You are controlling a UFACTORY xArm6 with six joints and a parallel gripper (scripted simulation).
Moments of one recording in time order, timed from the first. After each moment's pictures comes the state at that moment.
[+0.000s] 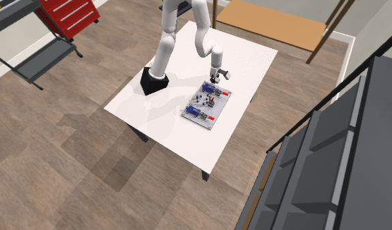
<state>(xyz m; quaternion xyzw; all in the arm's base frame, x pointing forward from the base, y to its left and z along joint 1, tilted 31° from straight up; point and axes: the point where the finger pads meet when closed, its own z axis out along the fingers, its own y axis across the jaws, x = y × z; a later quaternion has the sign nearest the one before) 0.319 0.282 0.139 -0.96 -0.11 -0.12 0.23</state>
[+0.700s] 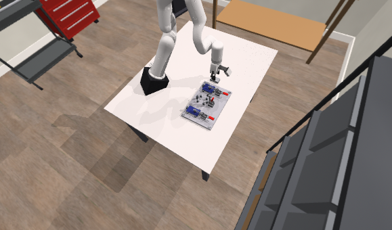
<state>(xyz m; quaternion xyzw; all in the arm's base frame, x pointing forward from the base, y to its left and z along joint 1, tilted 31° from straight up) 0.313 0.264 0.172 -0.96 -0.11 -0.13 0.24</state>
